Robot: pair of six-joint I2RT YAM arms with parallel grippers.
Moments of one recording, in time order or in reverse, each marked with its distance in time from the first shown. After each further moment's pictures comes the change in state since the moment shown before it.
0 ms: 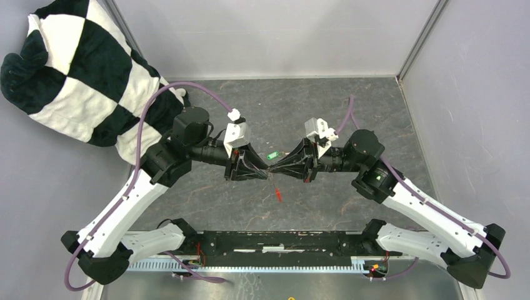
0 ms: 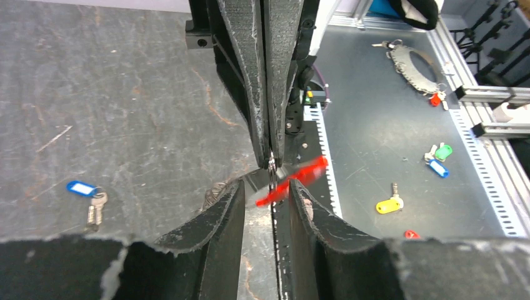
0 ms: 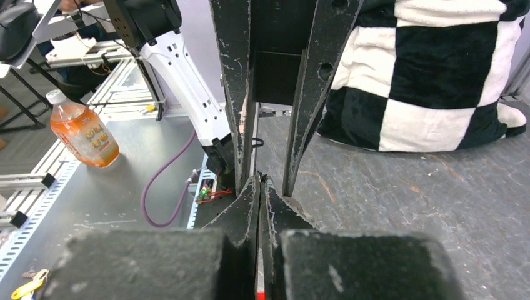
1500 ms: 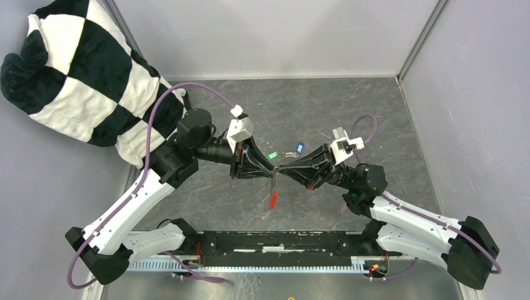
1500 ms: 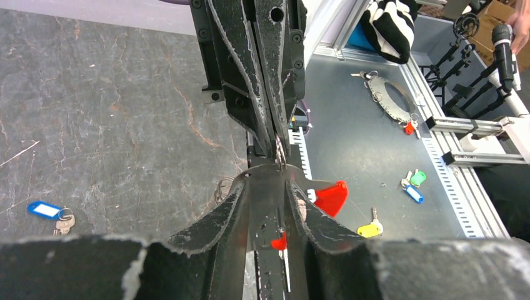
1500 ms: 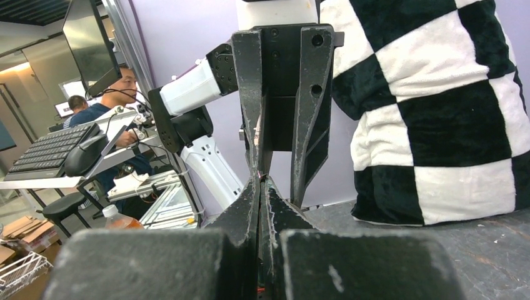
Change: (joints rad) left arm 0.000 -0.003 -0.129 0.262 0.058 -0.217; right arm 0.000 -0.018 -0.497 1.007 0.206 0.526
